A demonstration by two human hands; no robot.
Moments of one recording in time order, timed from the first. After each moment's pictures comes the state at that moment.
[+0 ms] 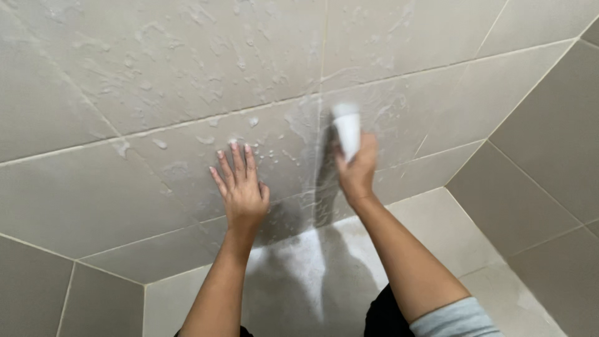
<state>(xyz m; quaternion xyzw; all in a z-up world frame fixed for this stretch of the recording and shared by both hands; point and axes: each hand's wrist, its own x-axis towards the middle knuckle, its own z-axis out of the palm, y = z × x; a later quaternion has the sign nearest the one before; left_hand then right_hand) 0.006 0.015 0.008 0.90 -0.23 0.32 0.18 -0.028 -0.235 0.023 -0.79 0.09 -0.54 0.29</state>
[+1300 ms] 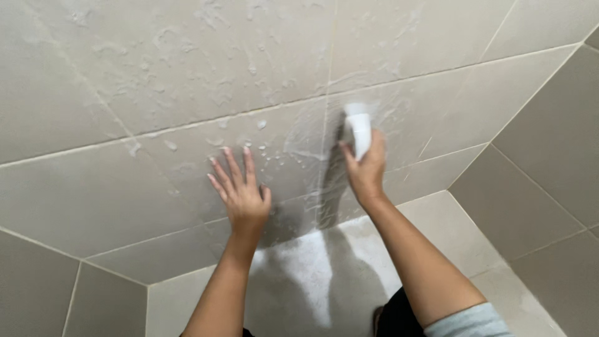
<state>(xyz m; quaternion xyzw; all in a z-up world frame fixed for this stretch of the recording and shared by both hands) -0.002 0.021 0.015 0.90 -0.20 0.32 0.23 -0.042 -0.241 0.047 -0.81 0.11 -0.48 0.31</state>
